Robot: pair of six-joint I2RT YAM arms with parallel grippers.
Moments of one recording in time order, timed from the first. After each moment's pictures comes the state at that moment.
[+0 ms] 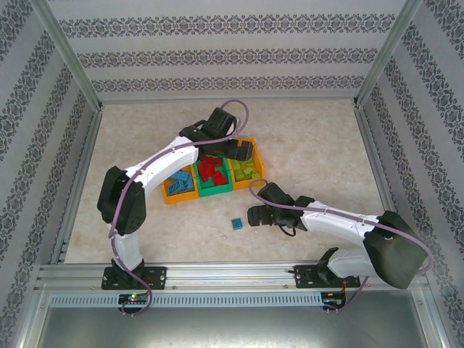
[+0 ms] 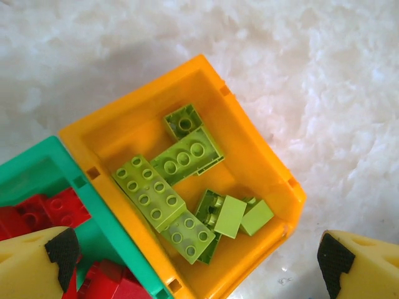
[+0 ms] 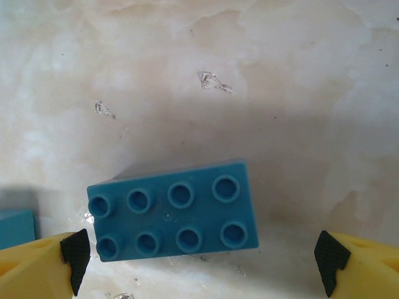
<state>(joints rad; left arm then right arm) -0.60 1.85 1.60 -0.61 0.06 -0.36 0.77 1.28 0.56 -0.41 0.07 0.63</state>
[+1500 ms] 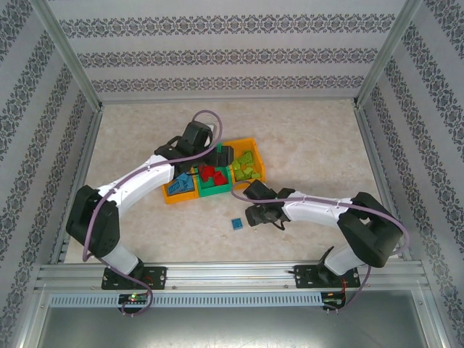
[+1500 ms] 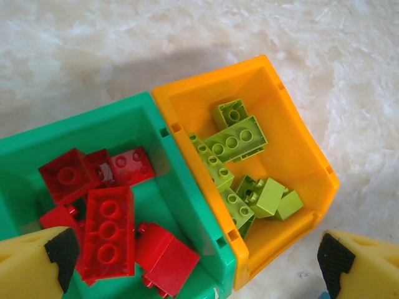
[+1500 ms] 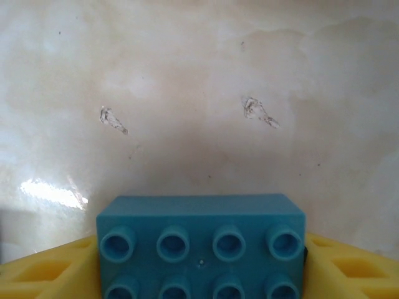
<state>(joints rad) -0.53 1.59 1.22 -0.41 0.02 -0.45 0.82 1.51 0.72 -0.48 0.13 0.48</state>
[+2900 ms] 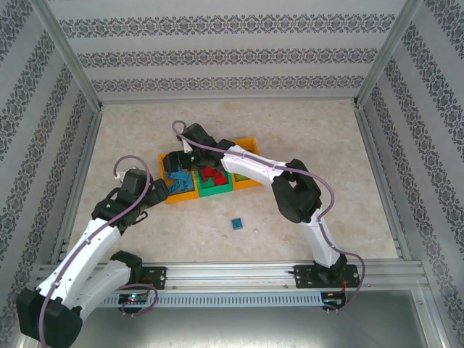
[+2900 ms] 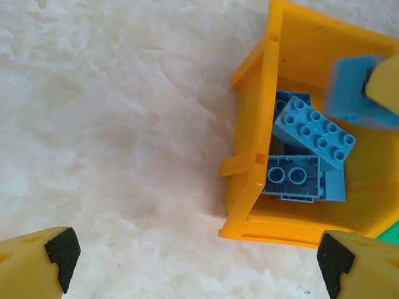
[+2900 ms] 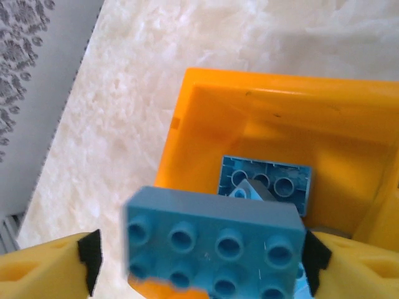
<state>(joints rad) -0.29 0.82 0.65 -0.74 -0.25 -0.70 0.83 2.21 1.84 -0.39 -0.30 0.62</state>
